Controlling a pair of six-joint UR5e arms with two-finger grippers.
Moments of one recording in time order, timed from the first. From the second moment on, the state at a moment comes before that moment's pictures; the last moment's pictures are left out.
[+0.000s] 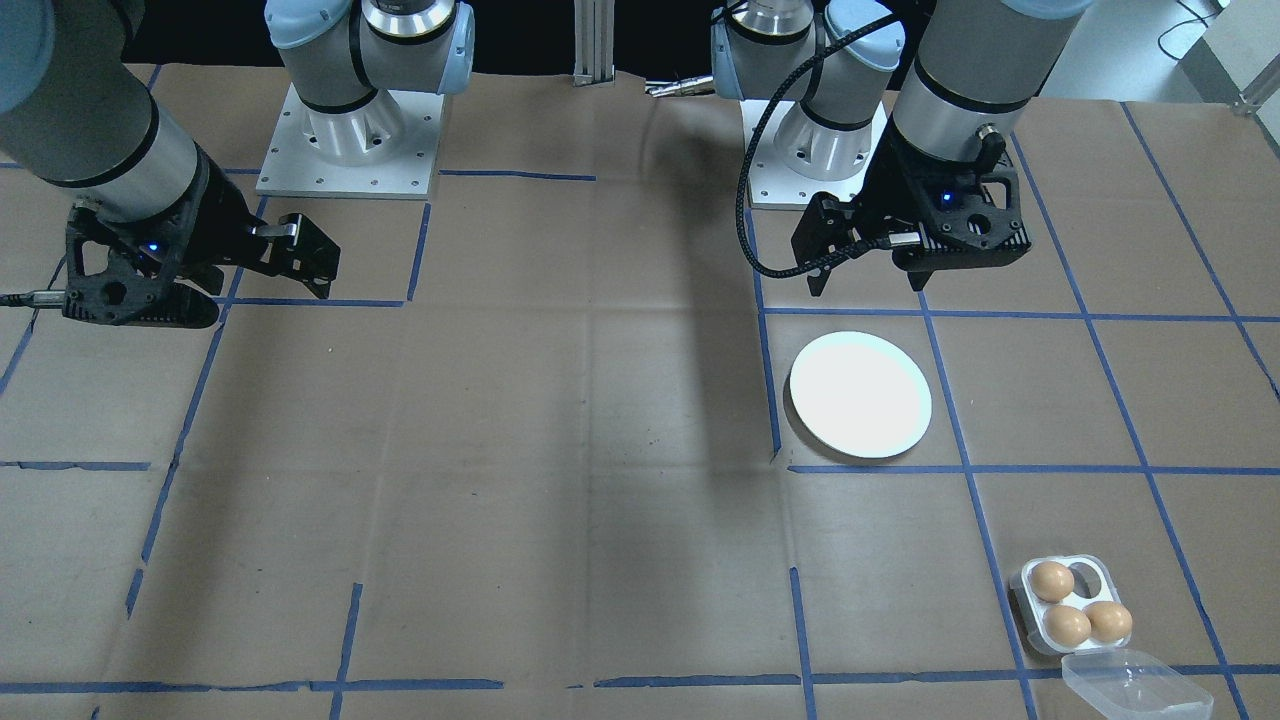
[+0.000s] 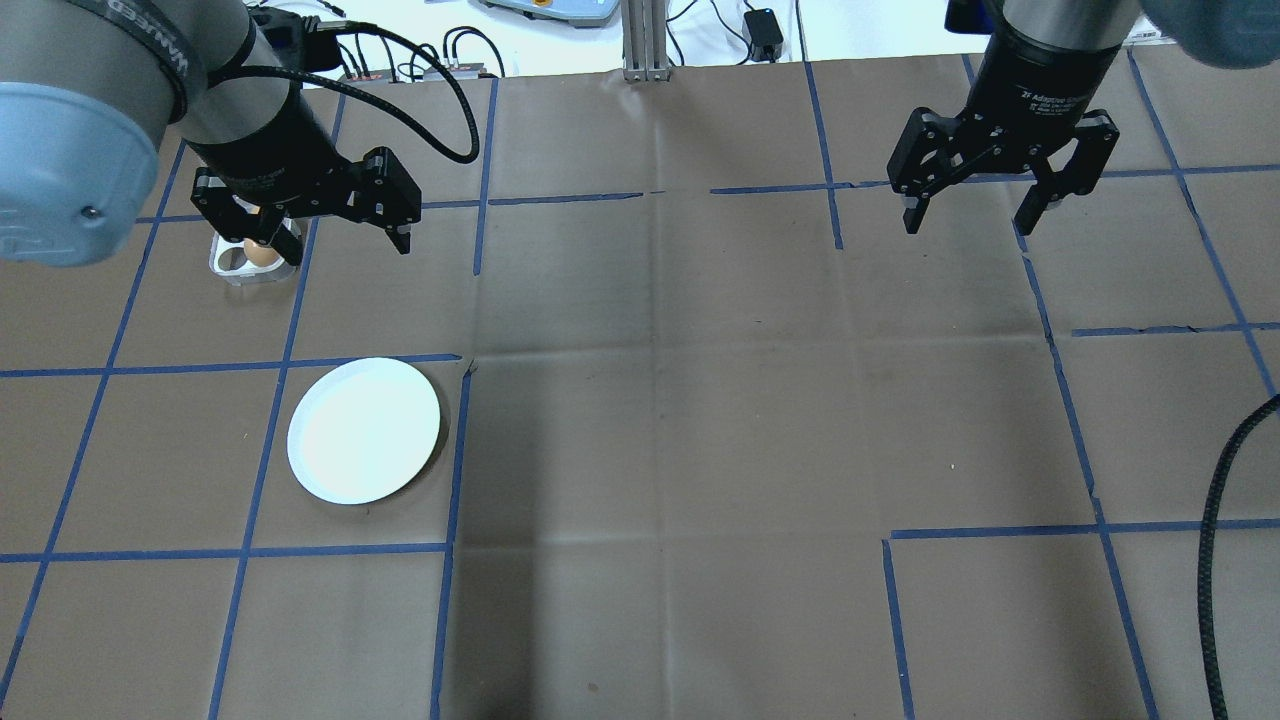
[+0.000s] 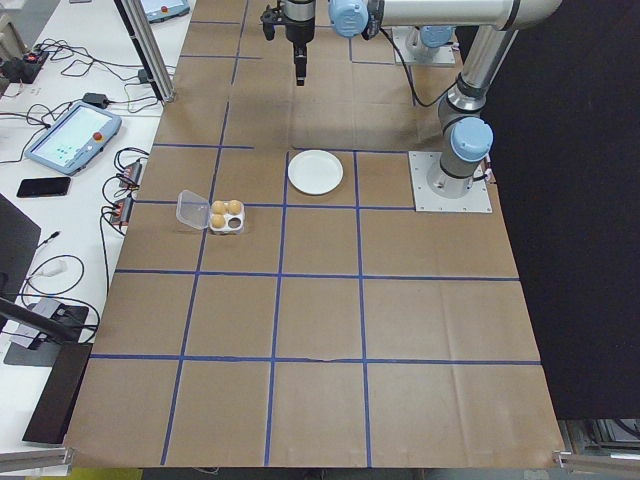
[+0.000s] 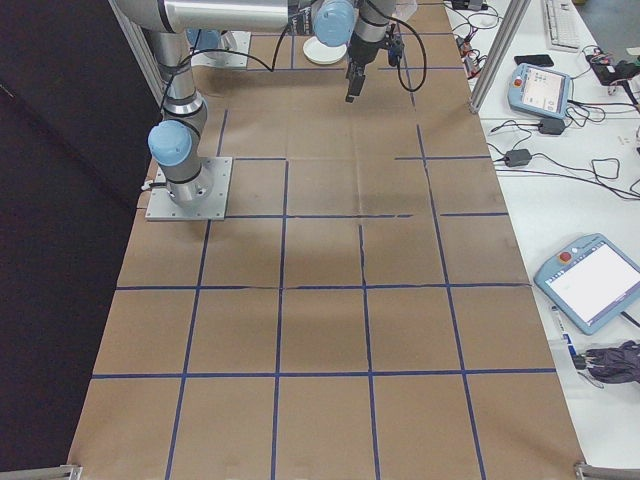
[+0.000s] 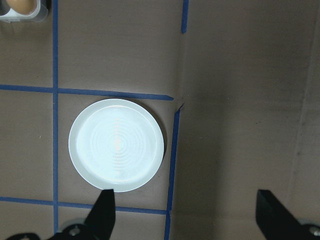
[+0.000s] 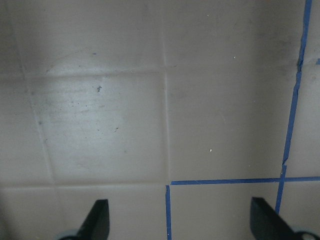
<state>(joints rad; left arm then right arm) -1.57 -1.58 -1.61 -1.49 1.58 -0.07 1.51 -1.43 1.43 -1.38 -1.54 -0.02</state>
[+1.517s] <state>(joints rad) -1.39 -1.78 -1.41 -1.47 1.56 0.07 1.51 -1.42 1.43 -1.38 -1.54 -0.02</state>
